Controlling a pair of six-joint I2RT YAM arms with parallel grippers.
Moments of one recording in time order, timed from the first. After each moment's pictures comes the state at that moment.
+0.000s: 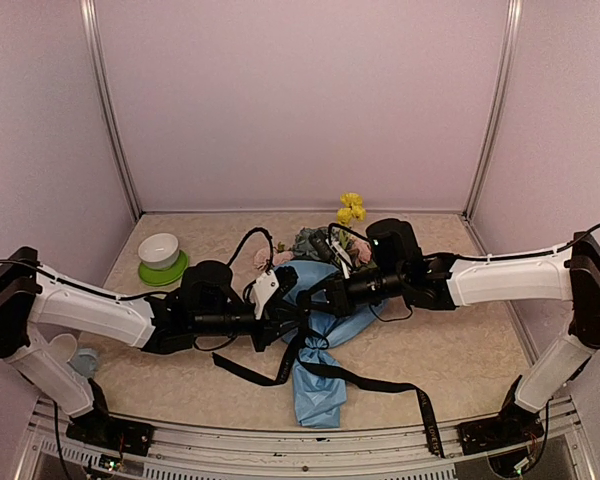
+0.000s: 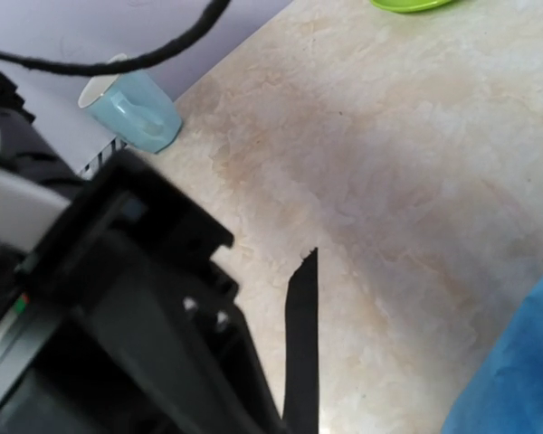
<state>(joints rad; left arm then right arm) -0.99 1.52 0.68 0.52 0.22 0.07 0.87 1.59 0.97 0.19 -0.58 0.36</state>
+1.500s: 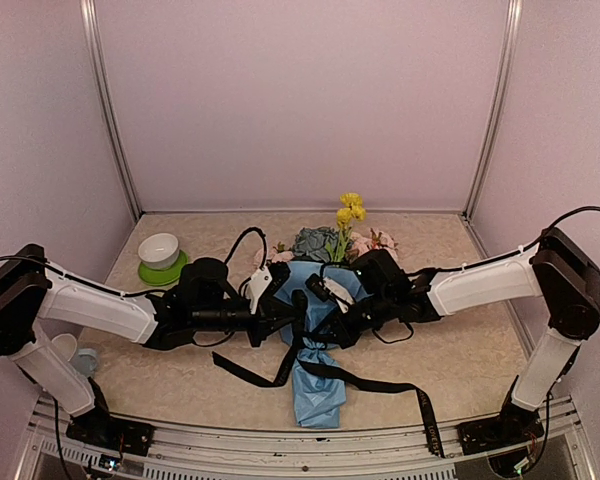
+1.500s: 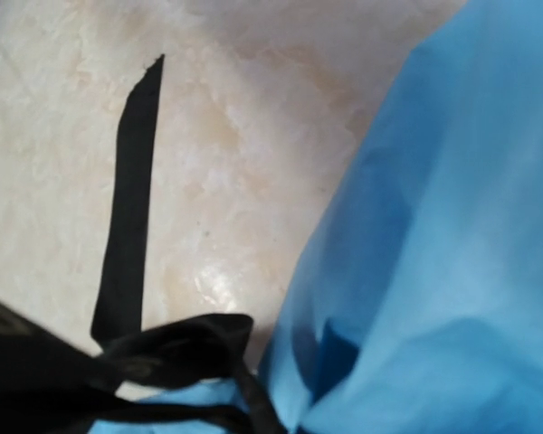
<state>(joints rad) -0.91 1.56 0.67 0.56 0.32 0.02 0.87 1.72 0.92 0.04 -0.48 0.15</state>
